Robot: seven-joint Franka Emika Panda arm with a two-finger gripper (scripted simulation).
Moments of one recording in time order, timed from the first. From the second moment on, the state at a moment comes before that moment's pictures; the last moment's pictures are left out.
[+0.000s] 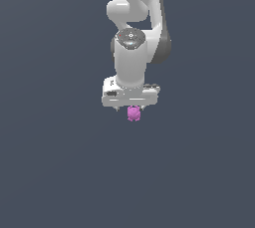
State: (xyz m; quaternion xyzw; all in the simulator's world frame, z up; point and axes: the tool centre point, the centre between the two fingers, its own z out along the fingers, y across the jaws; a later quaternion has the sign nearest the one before) arm 0.002 0.009 0.178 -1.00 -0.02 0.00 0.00
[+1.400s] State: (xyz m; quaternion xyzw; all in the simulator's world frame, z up) arm -0.021 0.008 0.140 -1.00 -0.02 -0.01 -0.01
